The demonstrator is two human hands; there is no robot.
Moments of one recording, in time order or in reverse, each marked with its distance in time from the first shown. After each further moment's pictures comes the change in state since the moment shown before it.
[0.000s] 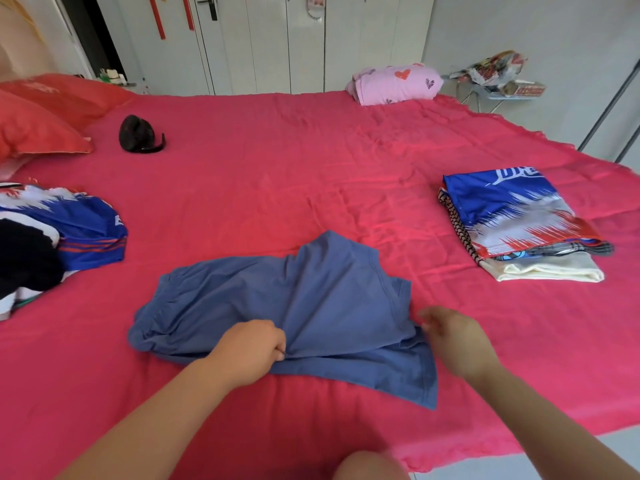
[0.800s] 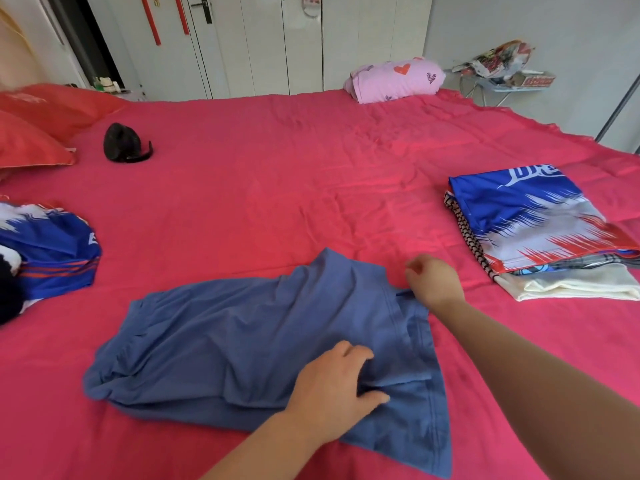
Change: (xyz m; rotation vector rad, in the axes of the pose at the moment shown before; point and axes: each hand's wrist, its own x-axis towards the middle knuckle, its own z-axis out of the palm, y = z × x) left_hand 0.066 0.096 0.033 -0.318 0.246 0.092; right_hand 0.139 -0.008 0.003 0.107 0.096 0.164
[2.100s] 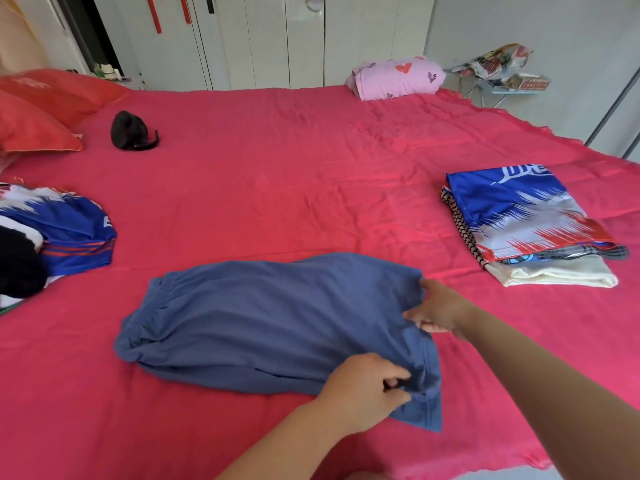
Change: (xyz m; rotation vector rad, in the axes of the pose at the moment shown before) left_hand -0.027 0.035 0.001 -0.334 -0.168 0.049; right_hand -0.066 0.007 -0.016 0.406 -0.468 0.325
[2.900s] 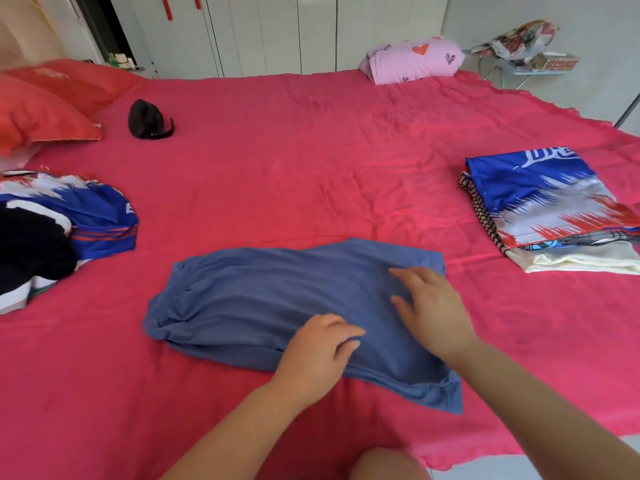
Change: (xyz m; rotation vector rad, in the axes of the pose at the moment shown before) left_hand -0.034 -0.060 -0.037 0.150 0.320 0.075; right_hand -0.049 0.002 0.052 -0.693 0.417 -0.683
